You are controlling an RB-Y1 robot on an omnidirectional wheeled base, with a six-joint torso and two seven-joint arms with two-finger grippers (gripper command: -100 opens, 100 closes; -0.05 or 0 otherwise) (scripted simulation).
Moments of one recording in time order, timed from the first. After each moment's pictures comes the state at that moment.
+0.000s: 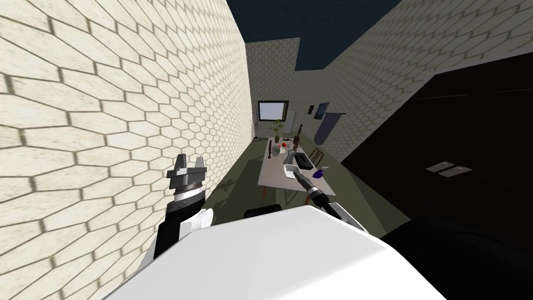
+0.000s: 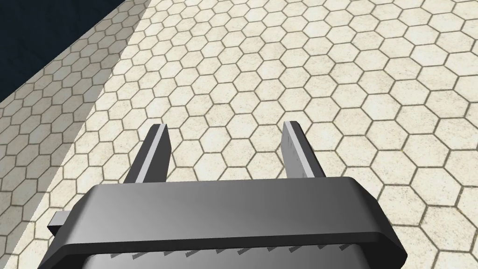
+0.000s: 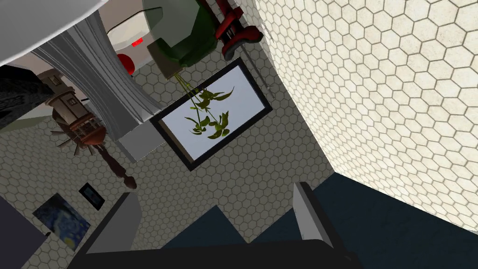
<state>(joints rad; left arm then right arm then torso) 0.53 0.02 0.05 -2.30 0.03 -0.48 0.10 0.62 -0.47 -0.01 -1.83 0.21 -0.30 0.38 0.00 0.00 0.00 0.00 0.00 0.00</state>
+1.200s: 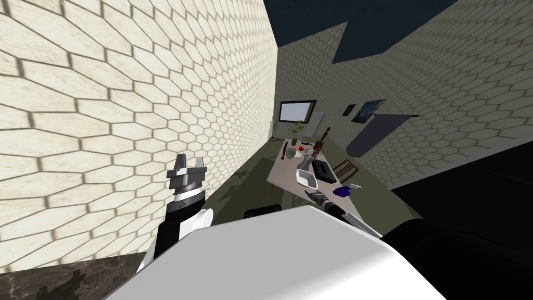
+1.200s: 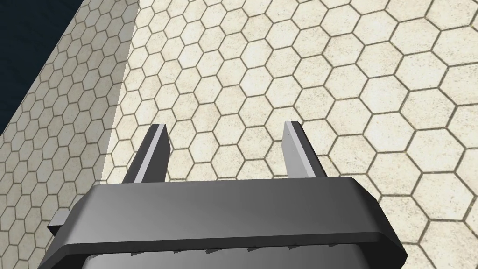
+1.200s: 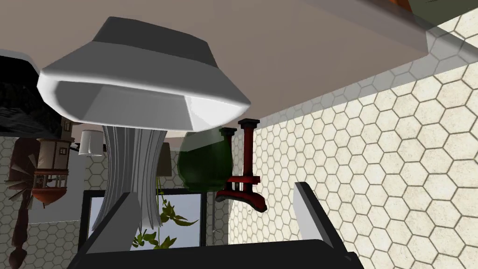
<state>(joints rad) 0.53 0.02 0.05 -2.30 0.03 -0.48 0.10 0.67 -0.67 0.04 -1.56 0.29 -0.09 0.67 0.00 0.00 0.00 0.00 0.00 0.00</state>
